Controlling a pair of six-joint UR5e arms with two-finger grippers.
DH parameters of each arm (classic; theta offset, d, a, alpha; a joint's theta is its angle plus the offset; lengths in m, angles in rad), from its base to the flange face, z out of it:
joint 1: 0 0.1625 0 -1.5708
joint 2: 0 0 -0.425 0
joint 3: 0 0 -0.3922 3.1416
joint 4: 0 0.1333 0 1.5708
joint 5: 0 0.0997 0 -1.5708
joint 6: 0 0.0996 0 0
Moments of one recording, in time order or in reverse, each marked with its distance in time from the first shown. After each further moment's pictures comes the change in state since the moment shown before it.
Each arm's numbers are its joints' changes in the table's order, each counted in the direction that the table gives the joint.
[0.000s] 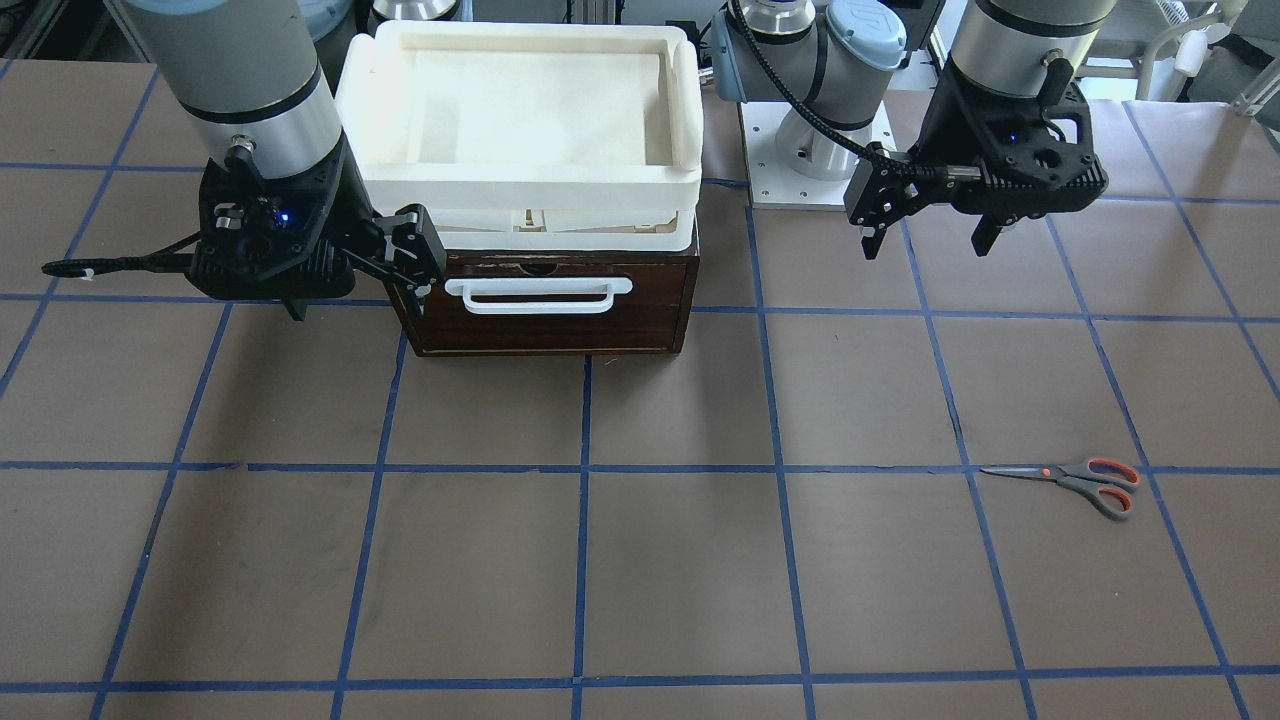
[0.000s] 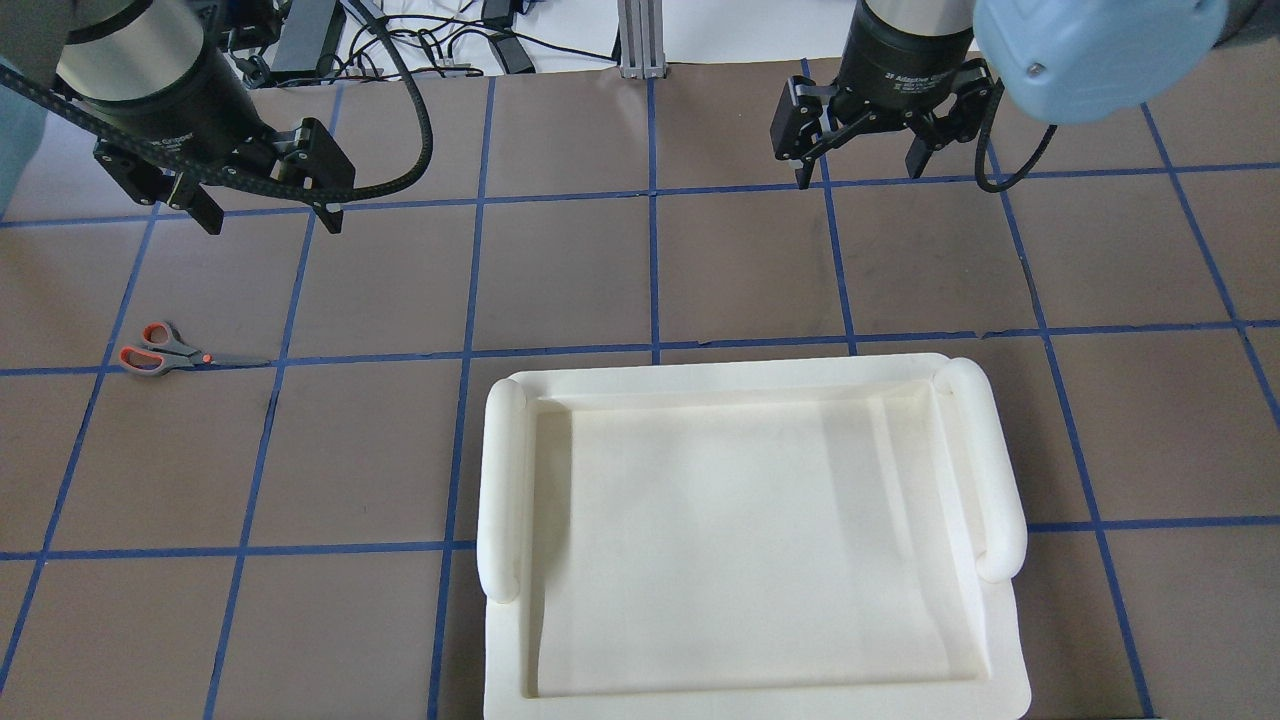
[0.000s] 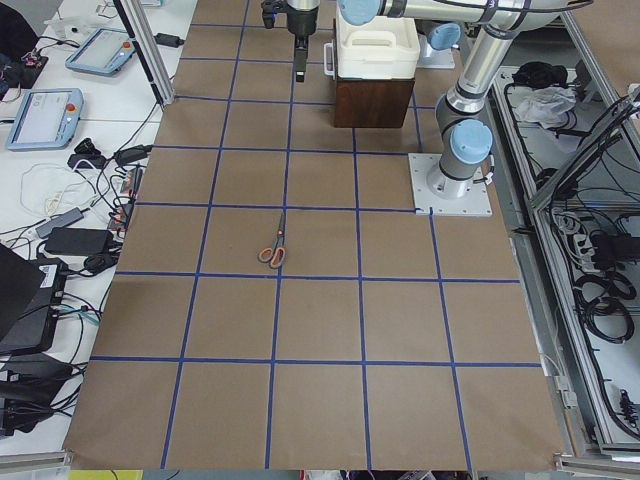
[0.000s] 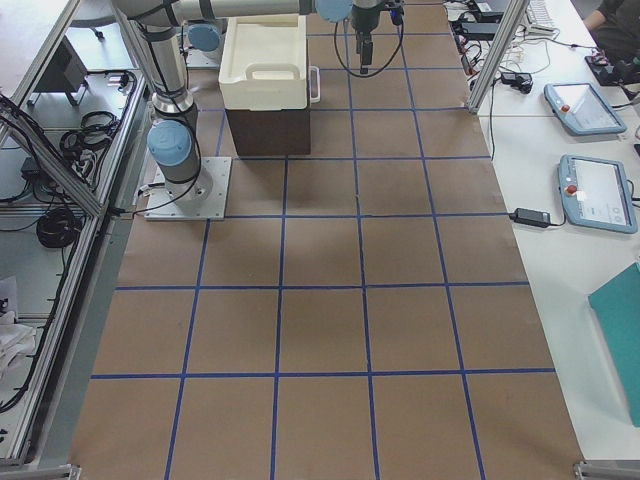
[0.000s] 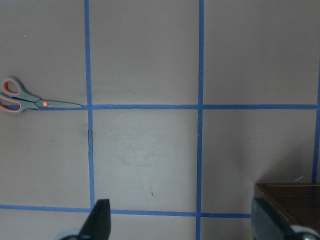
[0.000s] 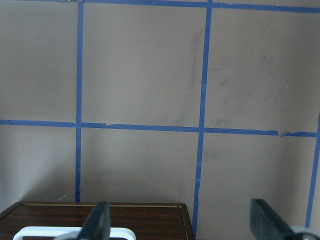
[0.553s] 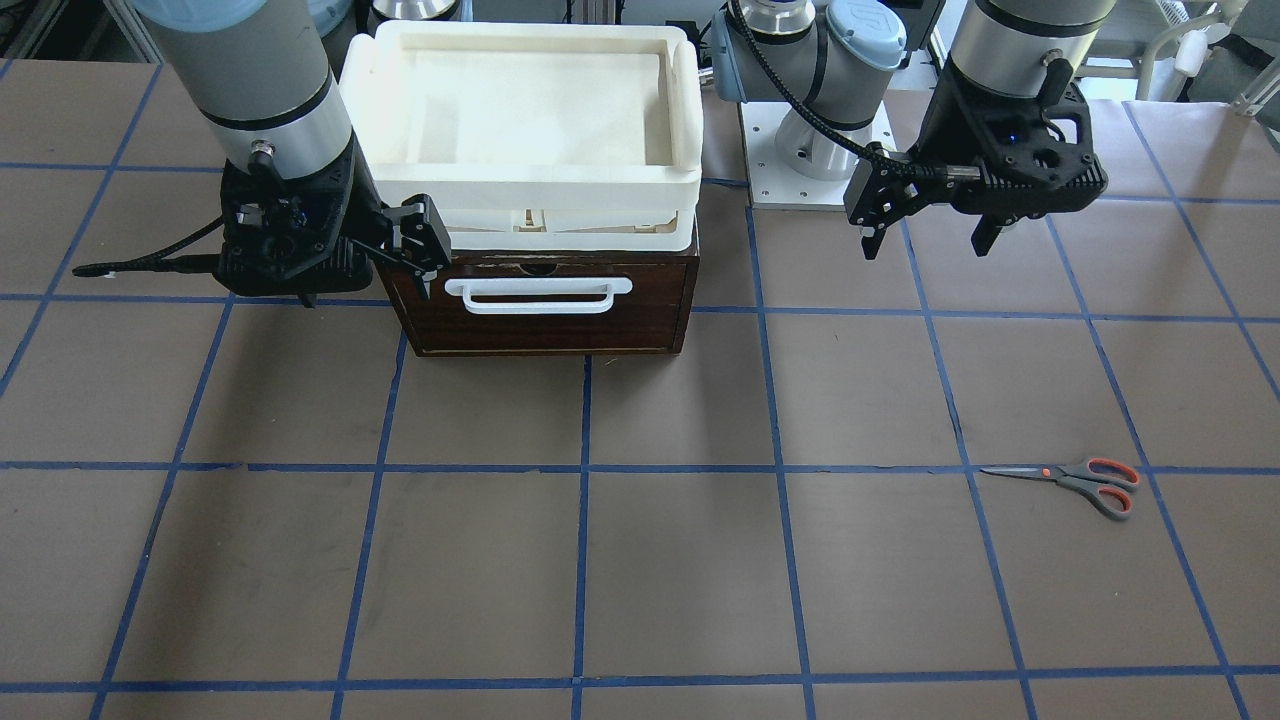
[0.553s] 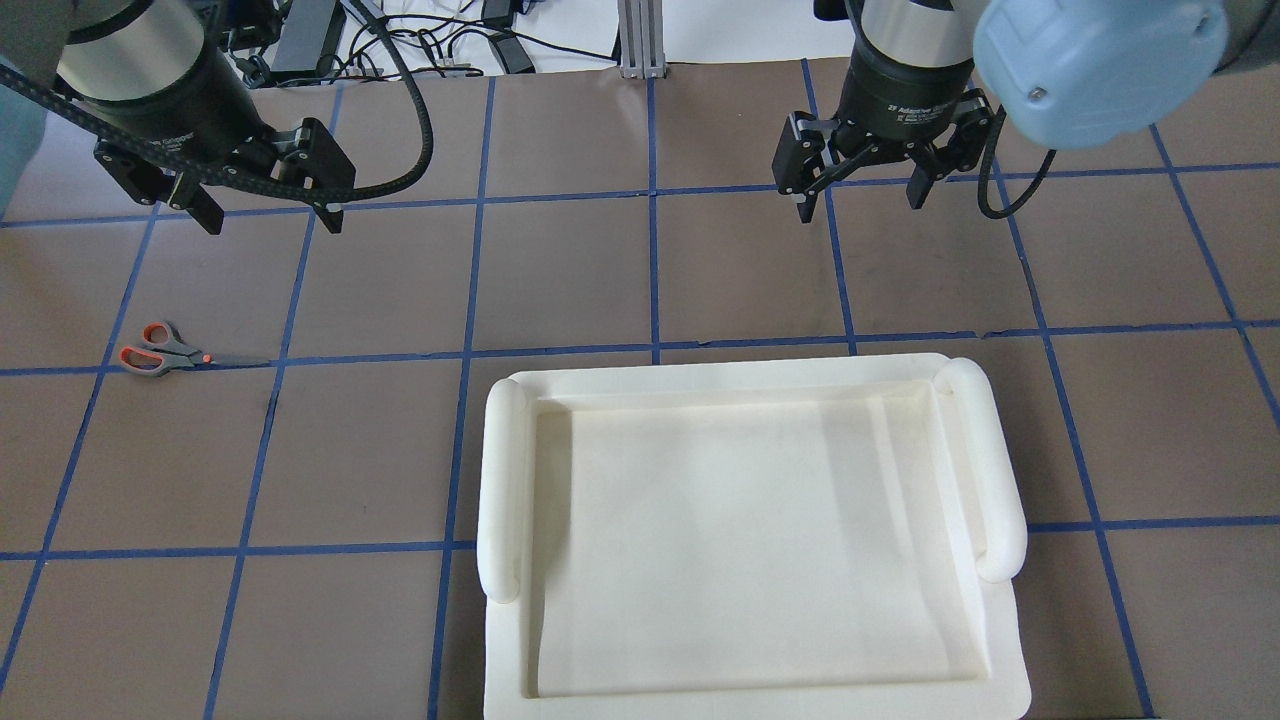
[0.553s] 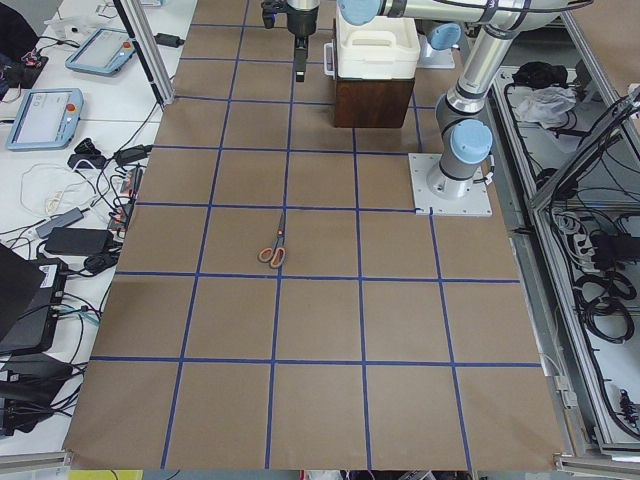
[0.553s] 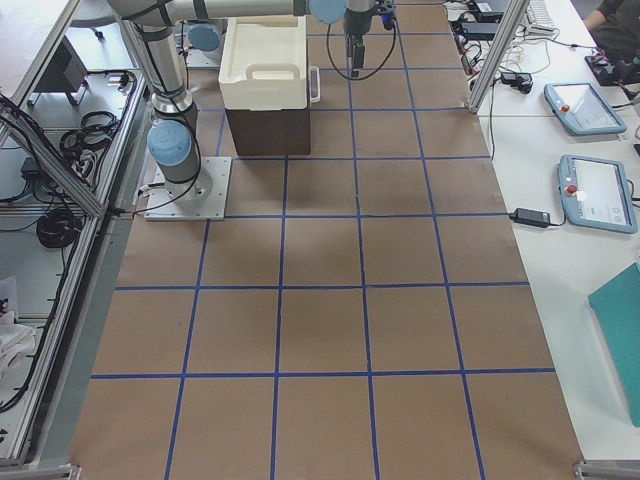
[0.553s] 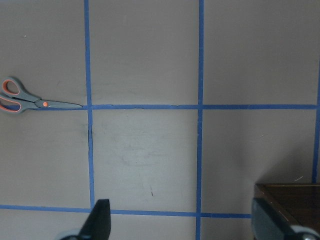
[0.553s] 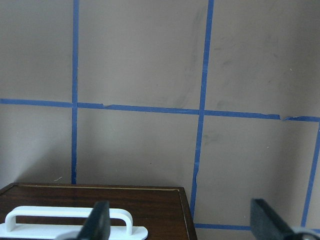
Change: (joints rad) left arm 0.000 0.000 0.000 -0.001 0.000 0.000; right arm 0.003 0.012 -0.042 0.026 0.006 -0.061
